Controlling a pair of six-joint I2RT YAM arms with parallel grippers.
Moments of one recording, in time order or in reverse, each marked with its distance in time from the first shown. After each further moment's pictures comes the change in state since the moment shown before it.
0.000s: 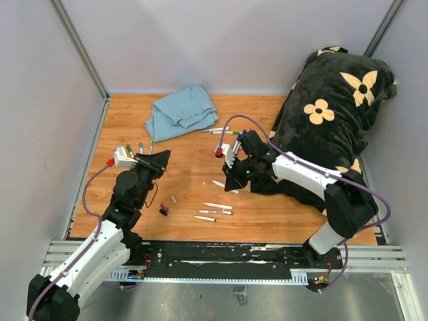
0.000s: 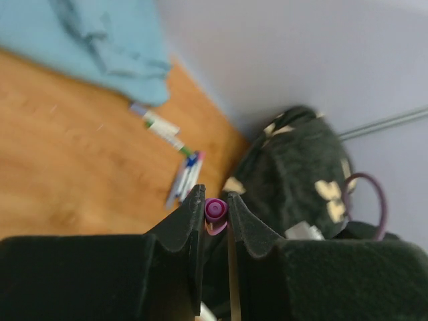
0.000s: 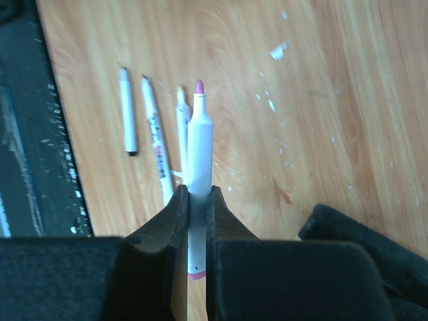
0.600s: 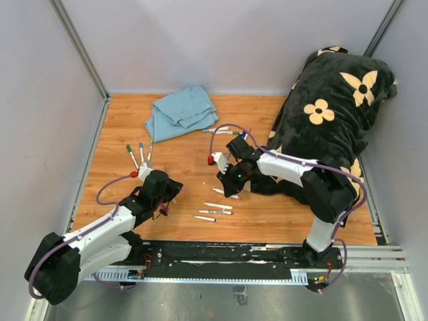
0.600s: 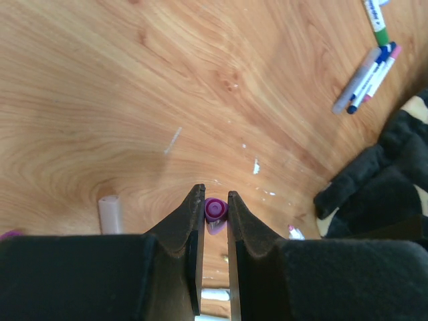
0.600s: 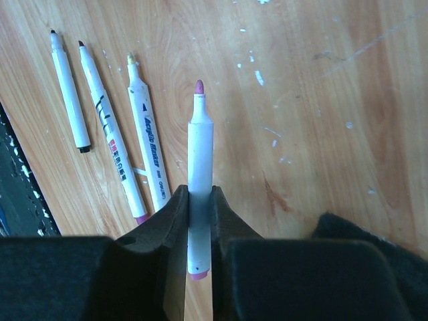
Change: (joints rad) left arm -0.150 0.299 -0.002 -0.434 -0.009 -0.167; right arm 0.029 0.210 0.064 -0.057 0.130 -0.009
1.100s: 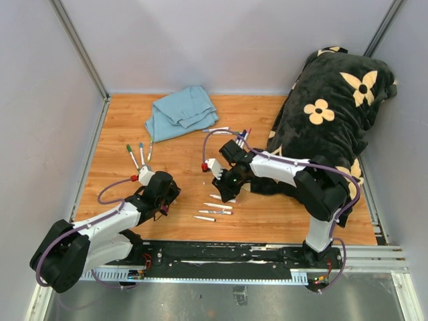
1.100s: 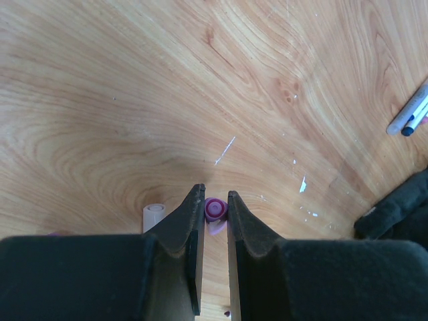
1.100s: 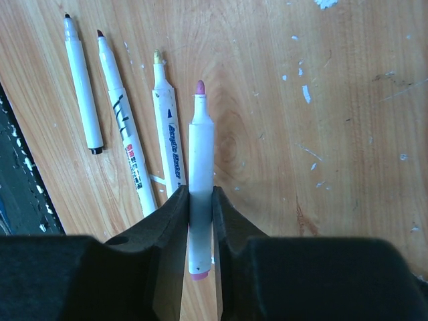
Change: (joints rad) left arm -0.002 0.126 -0.011 -0.002 -0.062 -0.053; right arm 0.069 0.057 0.041 -0.045 0.004 -0.034
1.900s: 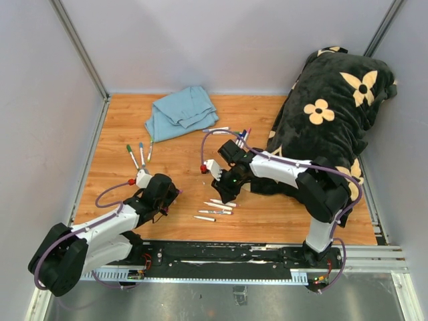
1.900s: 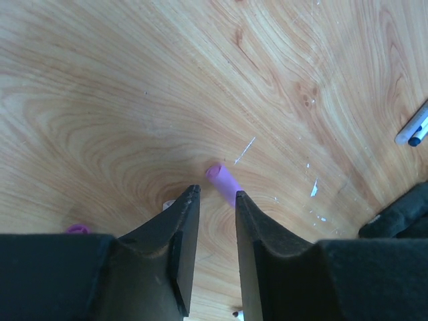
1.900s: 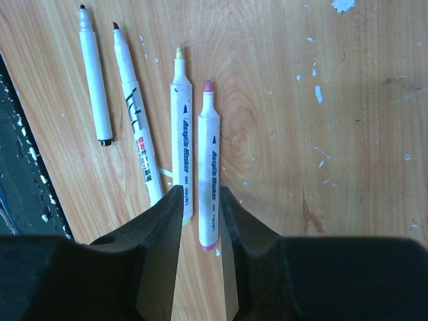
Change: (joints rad) left arm 0.000 -0.023 -0.026 -0.023 -0.023 -0.049; right arm 0.017 0.000 0.015 -0.042 0.013 -0.037
